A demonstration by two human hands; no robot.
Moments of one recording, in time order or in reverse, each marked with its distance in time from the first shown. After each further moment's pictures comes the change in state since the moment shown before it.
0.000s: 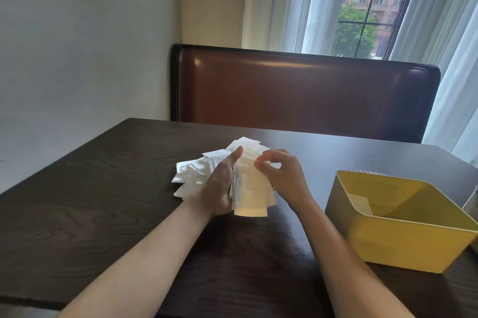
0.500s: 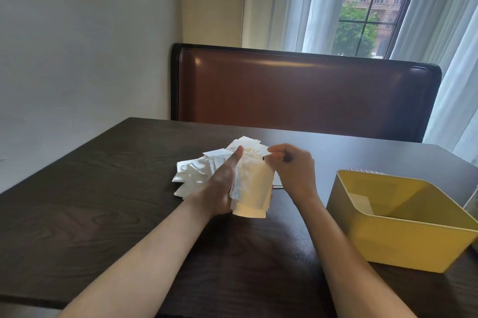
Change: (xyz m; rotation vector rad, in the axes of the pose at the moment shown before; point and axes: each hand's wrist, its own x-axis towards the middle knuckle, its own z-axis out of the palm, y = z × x) left_hand 0.003 -0.002 -0.002 0.067 -0.042 -0.037; right_hand 0.004 -0.001 -0.008 -0.045 0.207 -0.064
